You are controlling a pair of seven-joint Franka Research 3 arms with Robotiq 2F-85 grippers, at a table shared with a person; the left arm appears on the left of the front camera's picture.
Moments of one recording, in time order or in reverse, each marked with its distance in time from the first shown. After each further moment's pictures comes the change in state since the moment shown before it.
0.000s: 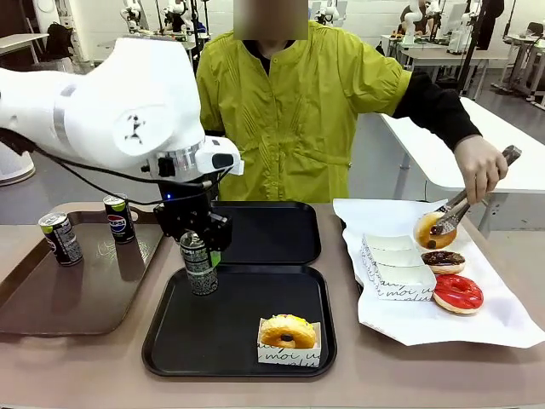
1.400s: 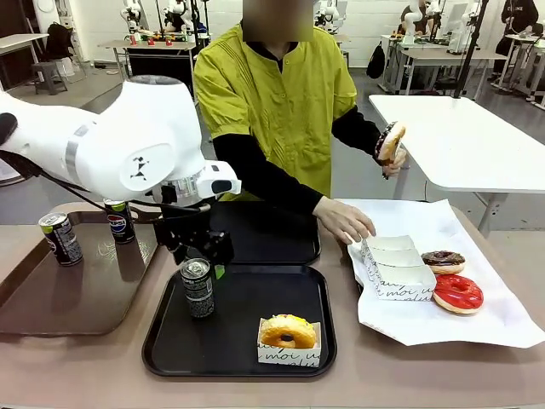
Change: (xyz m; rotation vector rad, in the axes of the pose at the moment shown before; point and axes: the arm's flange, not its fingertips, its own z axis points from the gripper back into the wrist) left arm 0.001 0.008 -0.032 0.030 -0.001 0.003; right arm 0.000 0.000 0.000 0.000 0.000 0.000
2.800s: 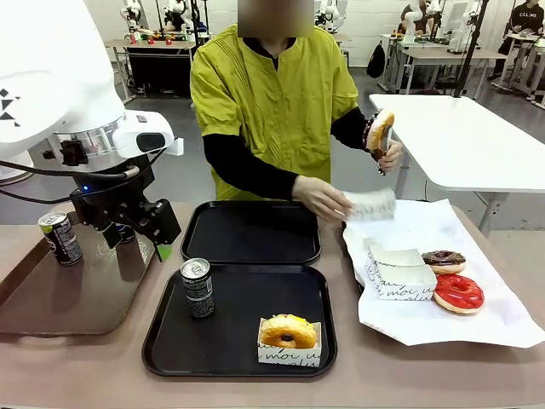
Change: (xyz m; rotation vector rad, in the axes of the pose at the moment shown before) left arm -0.094 0.021 0.106 0.026 -0.054 0.100; right arm 0.000 0.000 0.000 0.000 0.001 0.000
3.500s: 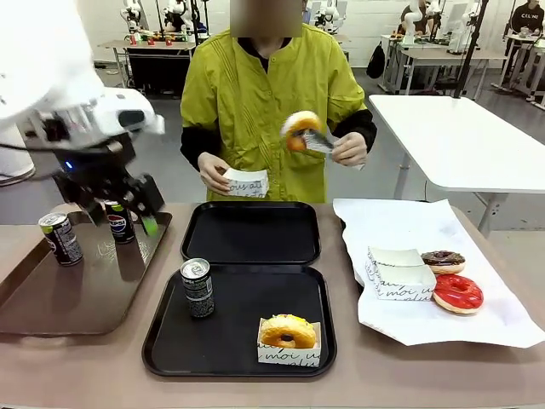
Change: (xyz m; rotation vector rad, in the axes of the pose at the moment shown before) left arm 0.025 0.074 0.033 0.030 -0.082 0.133; right arm 0.000 0.000 0.000 0.000 0.000 0.000
